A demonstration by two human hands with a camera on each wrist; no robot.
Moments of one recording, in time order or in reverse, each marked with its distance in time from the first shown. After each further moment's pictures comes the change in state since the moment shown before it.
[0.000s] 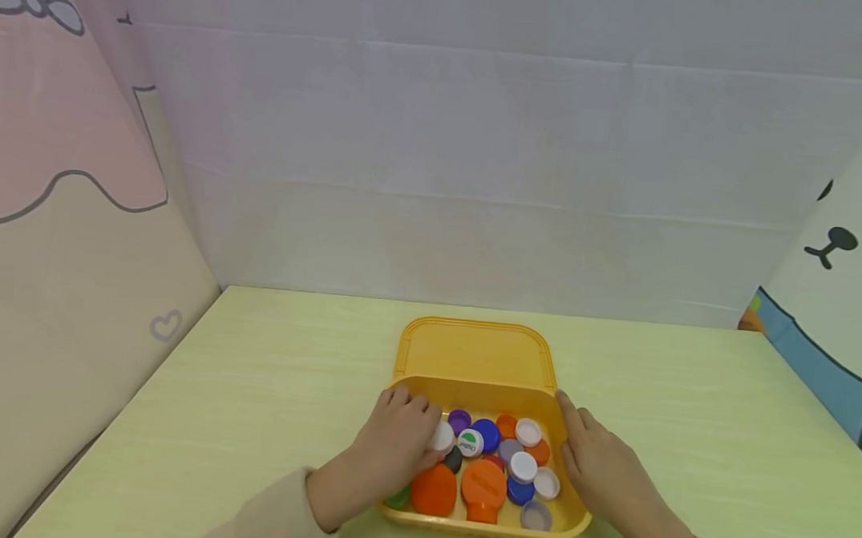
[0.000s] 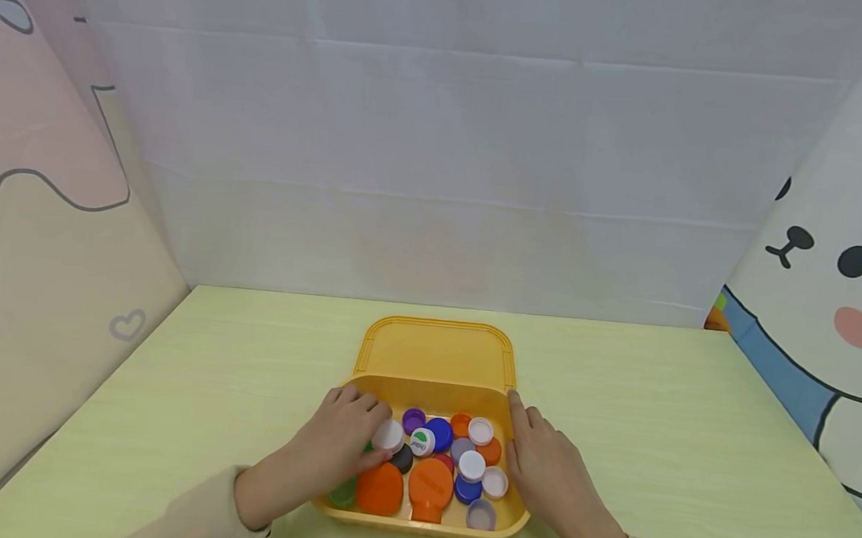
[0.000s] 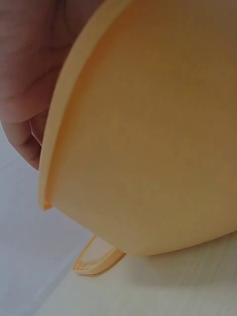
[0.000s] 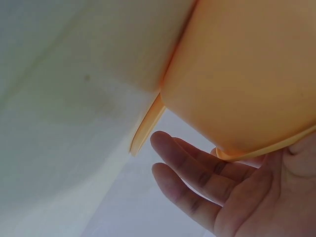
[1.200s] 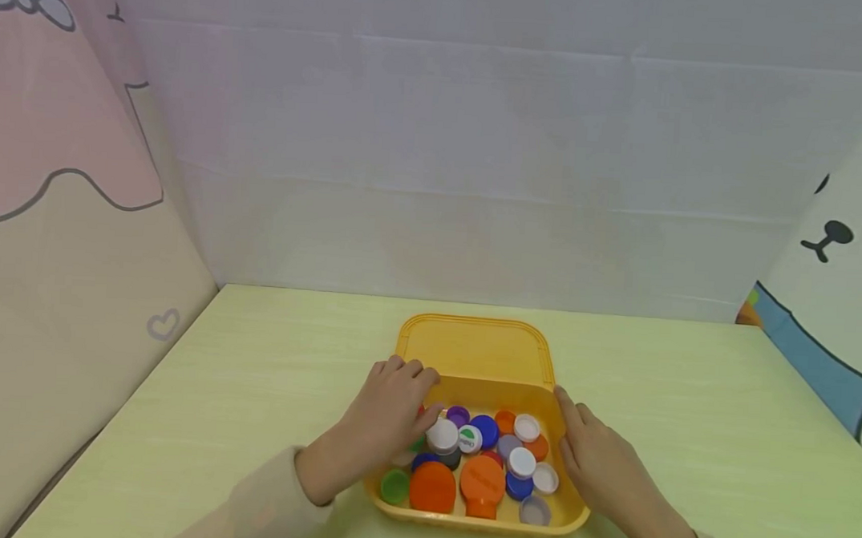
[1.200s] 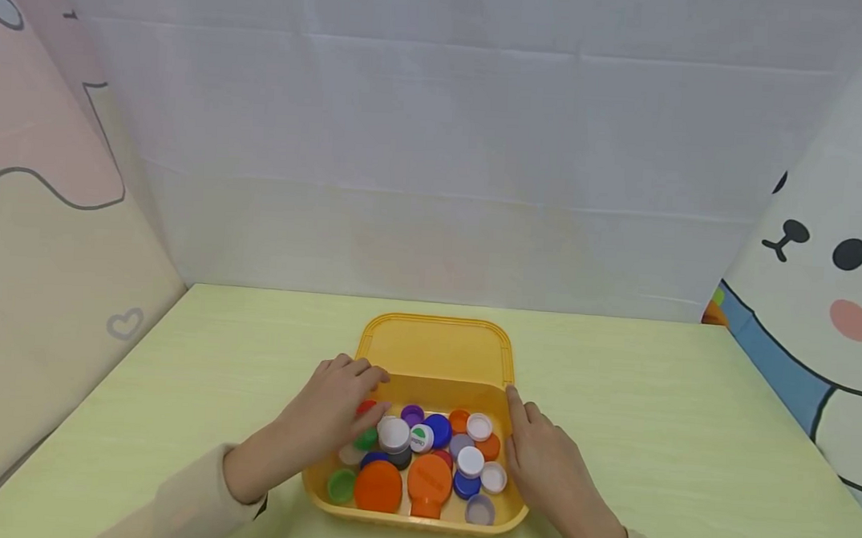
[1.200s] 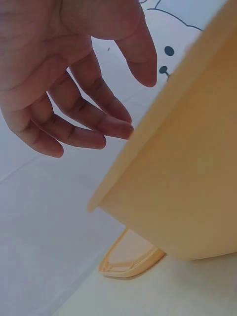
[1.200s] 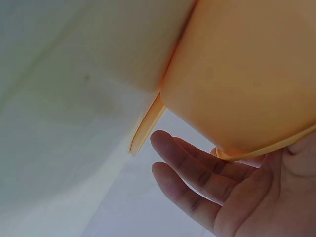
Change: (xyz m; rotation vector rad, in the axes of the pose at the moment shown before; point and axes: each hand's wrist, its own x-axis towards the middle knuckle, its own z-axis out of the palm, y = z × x) left_hand 0.009 -0.015 -0.011 -0.114 0.231 -0.006; right_hand 0.000 0.000 0.001 0.010 0.062 -0.030
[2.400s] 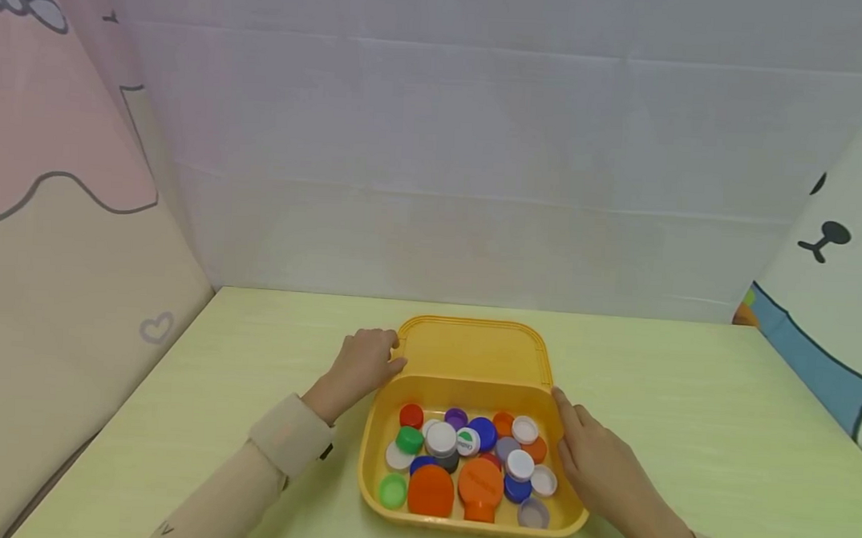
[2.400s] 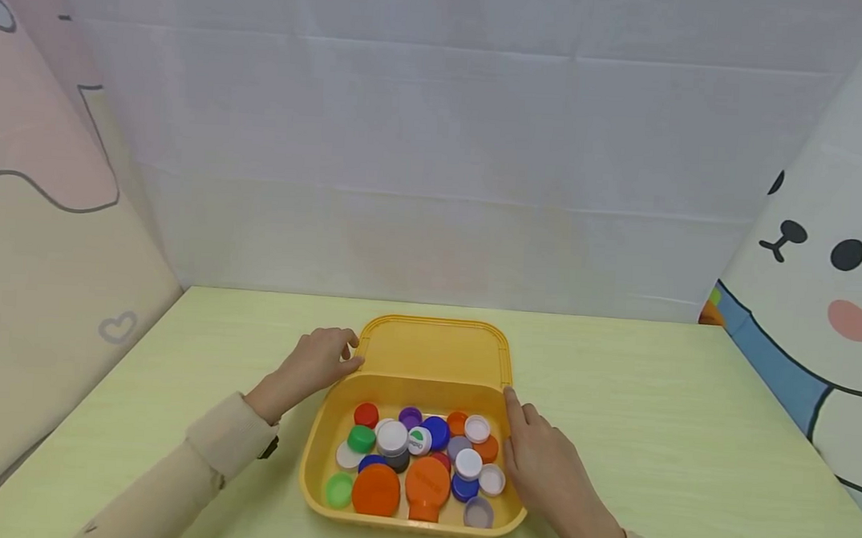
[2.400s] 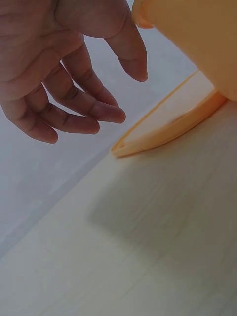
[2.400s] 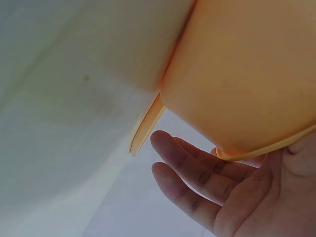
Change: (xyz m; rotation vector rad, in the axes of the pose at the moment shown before) left_hand 0.052 -0.070 0.036 -0.115 -0.140 -0.280; right_hand 0.002 0.001 0.000 0.004 -0.025 0.014
